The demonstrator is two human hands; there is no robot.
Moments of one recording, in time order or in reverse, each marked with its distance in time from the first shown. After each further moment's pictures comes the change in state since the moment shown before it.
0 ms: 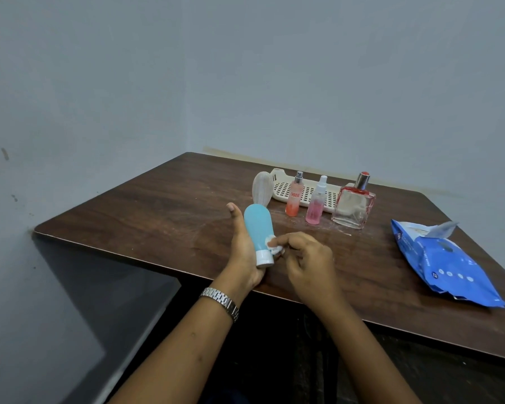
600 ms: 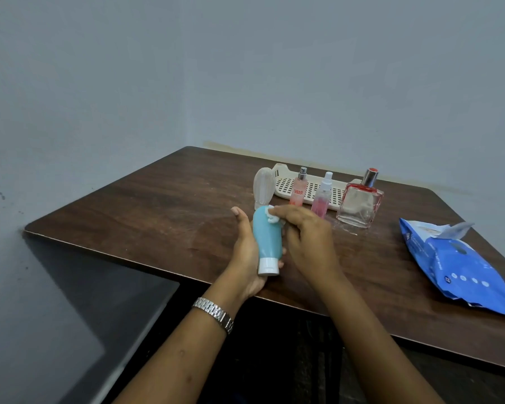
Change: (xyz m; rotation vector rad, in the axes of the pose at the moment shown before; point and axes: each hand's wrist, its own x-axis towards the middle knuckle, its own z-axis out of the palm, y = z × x) left_hand 0.012 -0.007 -0.004 0.173 -0.093 0.009; right_hand 0.046 0.011 0.007 -0.104 0.004 -0.039
